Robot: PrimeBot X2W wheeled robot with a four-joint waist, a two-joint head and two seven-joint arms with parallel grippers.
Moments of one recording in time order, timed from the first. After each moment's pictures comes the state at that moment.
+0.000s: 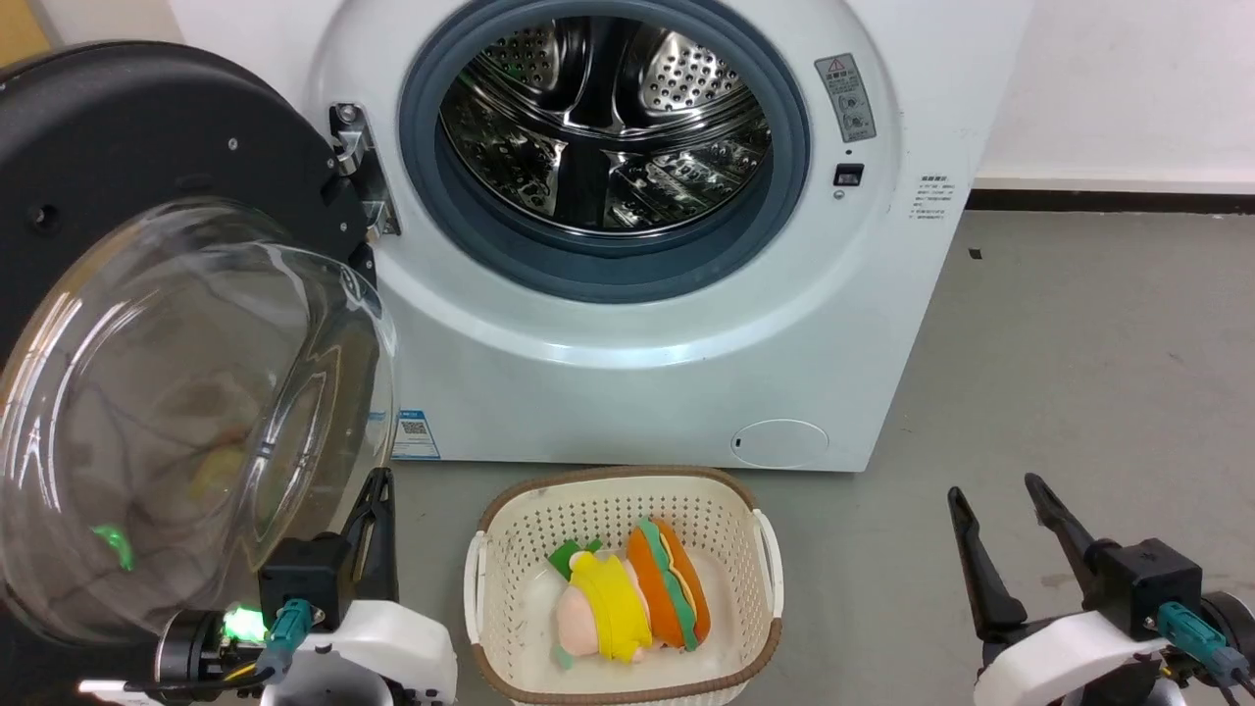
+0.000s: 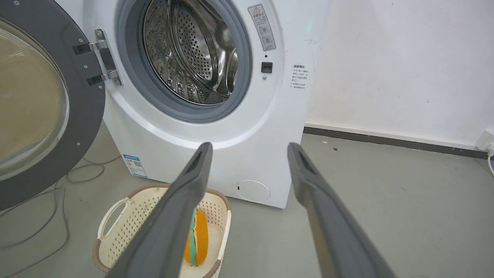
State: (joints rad) left arm -0.02 0.05 -0.03 0.02 0.00 0.04 -0.03; right arm 0.01 -0.05 -0.03 0.01 0.04 0.13 -0.03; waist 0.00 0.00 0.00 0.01
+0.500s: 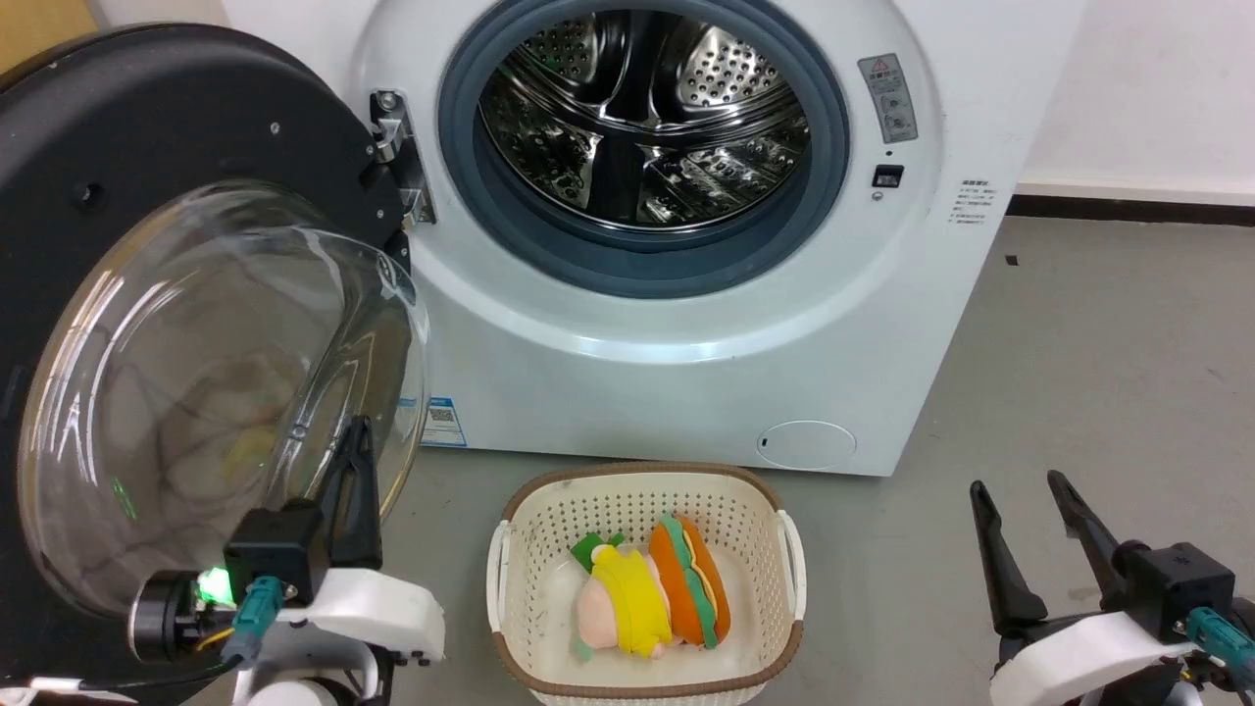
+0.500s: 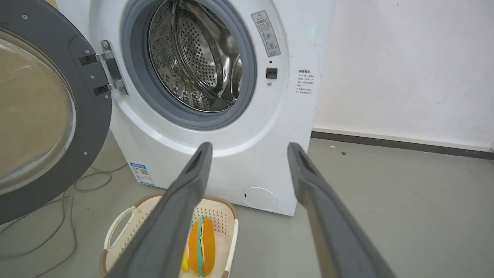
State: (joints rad) left arm -0.05 0.06 -0.02 -0.03 -0.02 0.05 -0.06; right arm 0.01 -0.05 -0.06 0.02 0.07 0.13 -0.06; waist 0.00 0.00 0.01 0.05
